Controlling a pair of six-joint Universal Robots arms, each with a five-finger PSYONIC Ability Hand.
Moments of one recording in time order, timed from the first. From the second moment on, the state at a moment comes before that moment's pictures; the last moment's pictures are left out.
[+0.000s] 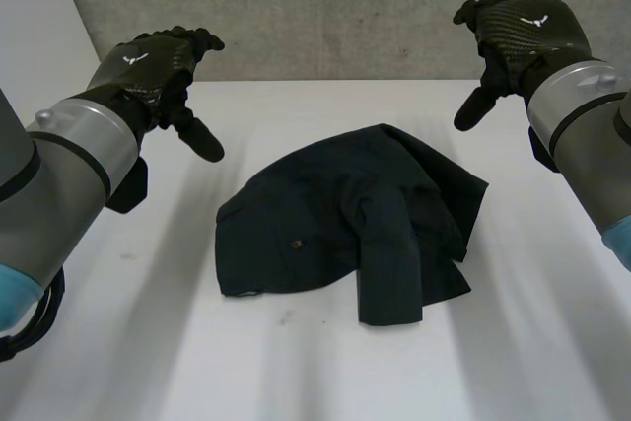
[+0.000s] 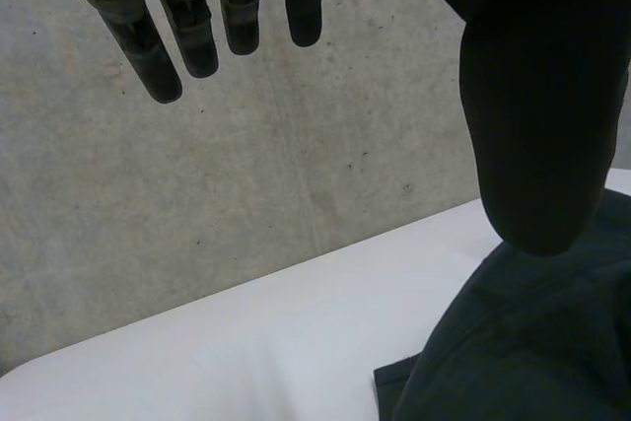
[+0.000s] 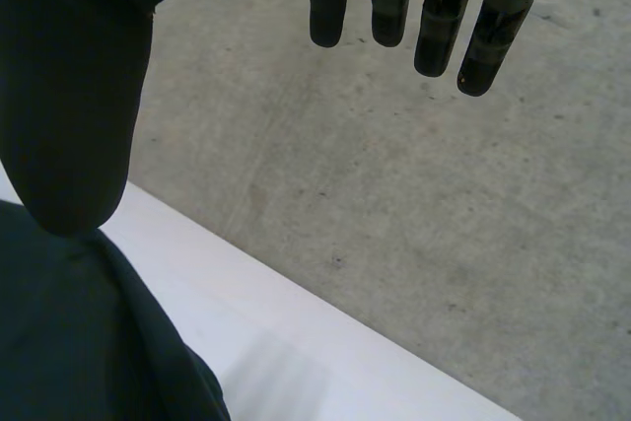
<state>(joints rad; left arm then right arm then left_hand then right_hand) 4.22 -1.73 -1.34 2.99 -1.65 3.10 2.01 -1.33 1.22 0.10 1.64 2.99 0.20 0.20 0.21 0.20 0.04 0.20 0.22 0.21 0.23 0.07</state>
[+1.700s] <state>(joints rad) 3.94 -1.88 -1.34 3.25 -1.62 3.38 1.91 -1.38 1.65 -0.10 1.49 2.80 0.41 0.40 0.40 0.39 0.21 0.20 0.22 0.21 0.23 0.07</state>
